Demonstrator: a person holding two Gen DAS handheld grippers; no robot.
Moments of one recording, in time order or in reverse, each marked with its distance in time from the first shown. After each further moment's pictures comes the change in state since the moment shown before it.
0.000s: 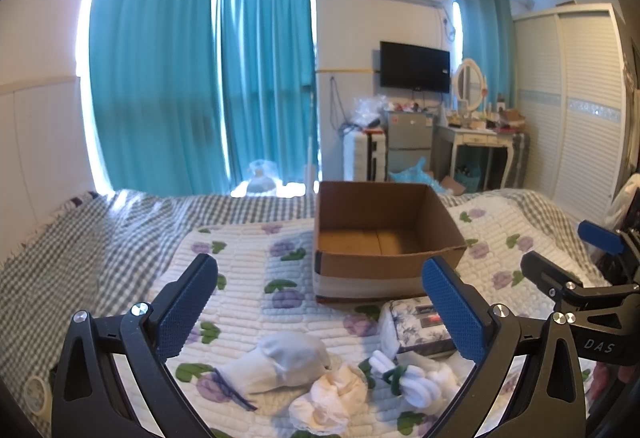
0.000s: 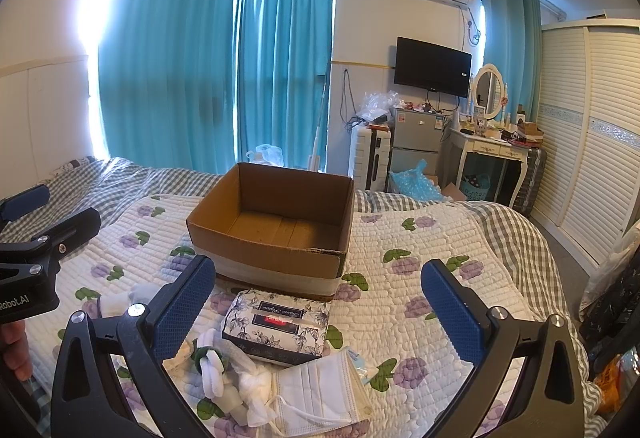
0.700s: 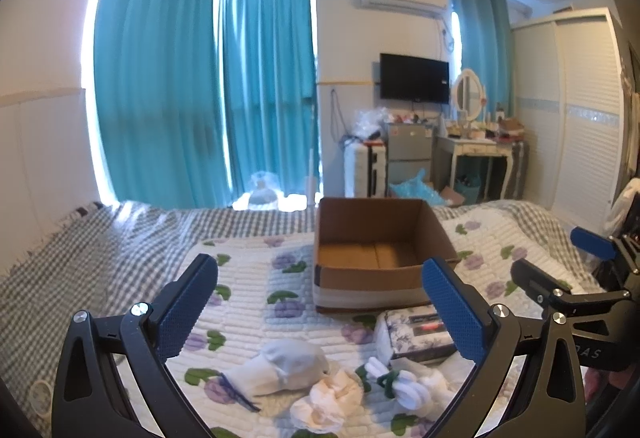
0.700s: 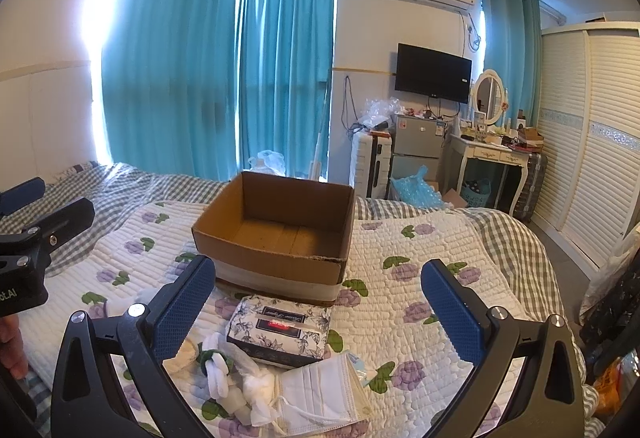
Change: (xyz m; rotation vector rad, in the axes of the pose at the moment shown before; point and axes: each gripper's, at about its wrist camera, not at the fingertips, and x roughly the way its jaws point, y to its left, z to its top) left arm -0.020 -0.001 0.009 0.006 -0.035 0.004; right arm -0.012 0.002 0.004 0.002 -0.021 0.010
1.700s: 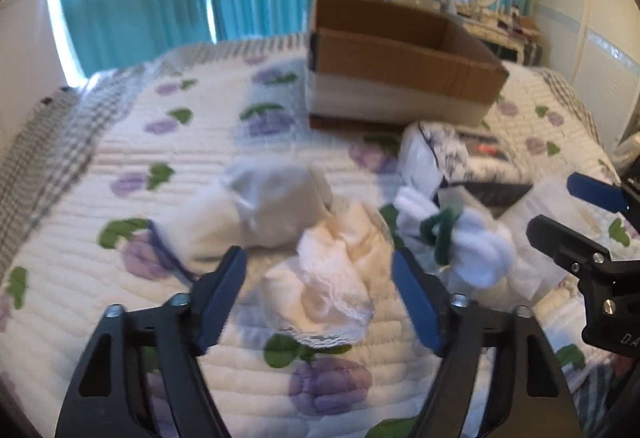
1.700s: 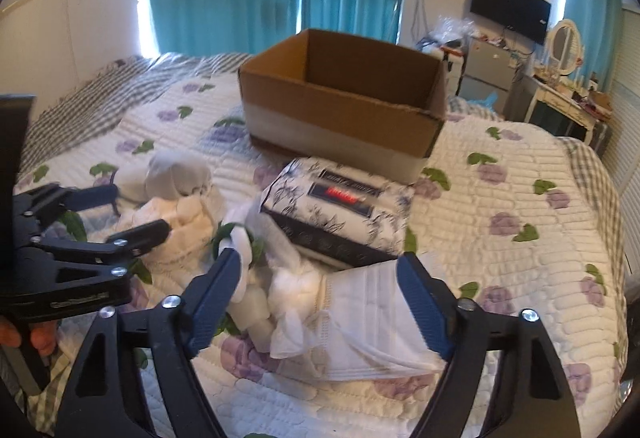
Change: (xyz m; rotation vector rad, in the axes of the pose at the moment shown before) left arm 0.094 -0.003 -0.124 -0.010 0.501 -0.021; right arm 0.077 0.027 -0.086 -0.136 0.358 0.215
